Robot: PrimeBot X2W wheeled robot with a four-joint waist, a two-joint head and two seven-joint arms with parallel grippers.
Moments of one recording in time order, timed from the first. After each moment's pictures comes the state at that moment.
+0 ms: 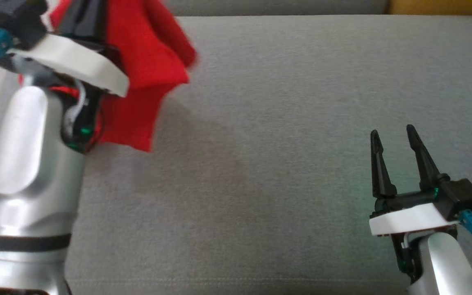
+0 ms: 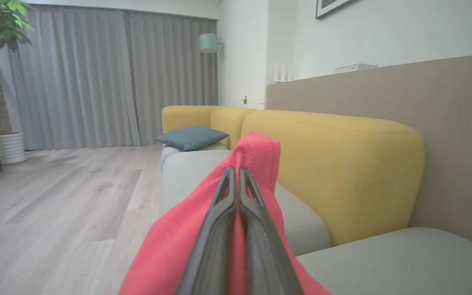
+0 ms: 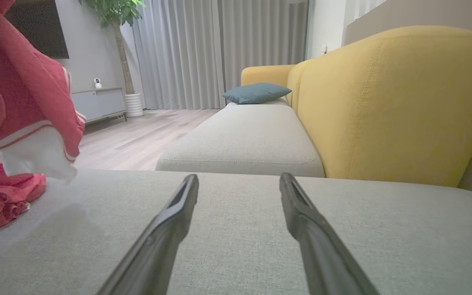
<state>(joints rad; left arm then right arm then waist) -0.75 0.20 -0.26 0.31 -0.37 -0.10 -0.07 -0.11 -0.04 0.03 0.16 0.05 0.13 -0.25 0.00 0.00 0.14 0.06</state>
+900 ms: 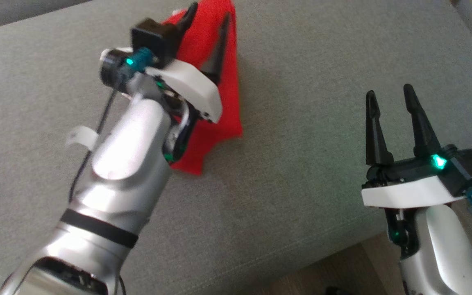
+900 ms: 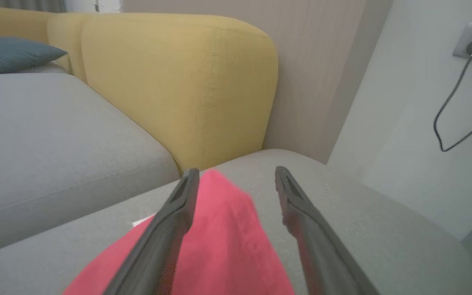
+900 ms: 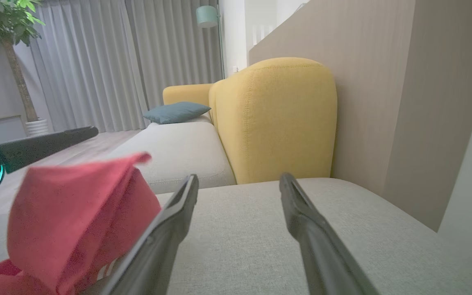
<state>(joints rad) -0.85 0.04 -0.58 0.61 -0.42 0.04 -0.17 -0.21 -0.04 0.10 0.09 0.15 0.13 -0.26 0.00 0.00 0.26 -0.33</state>
